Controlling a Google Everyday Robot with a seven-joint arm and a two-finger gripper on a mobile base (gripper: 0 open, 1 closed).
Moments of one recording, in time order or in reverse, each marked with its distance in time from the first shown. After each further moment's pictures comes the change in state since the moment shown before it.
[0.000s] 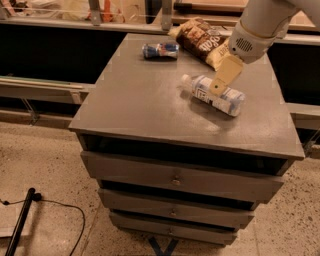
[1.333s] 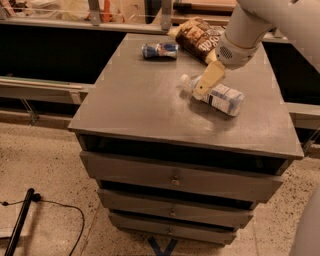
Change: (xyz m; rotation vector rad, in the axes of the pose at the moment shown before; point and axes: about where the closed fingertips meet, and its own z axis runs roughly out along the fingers) arm -0.022 -0.019 0.043 0.044 -0.006 0.165
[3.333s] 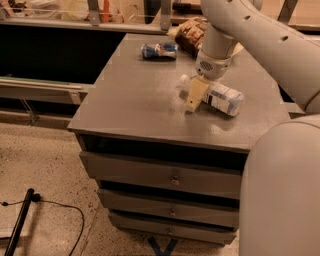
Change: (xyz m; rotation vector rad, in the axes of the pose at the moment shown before) arm -0.018 0.024 0.065 -0.136 0.147 -0.195
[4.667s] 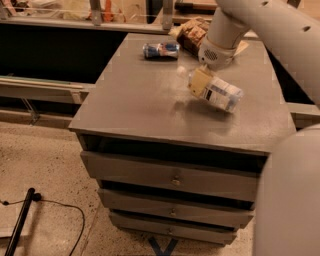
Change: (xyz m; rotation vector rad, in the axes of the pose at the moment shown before) arm -0.008 0.008 -0.039 0.000 -0.119 -0.011
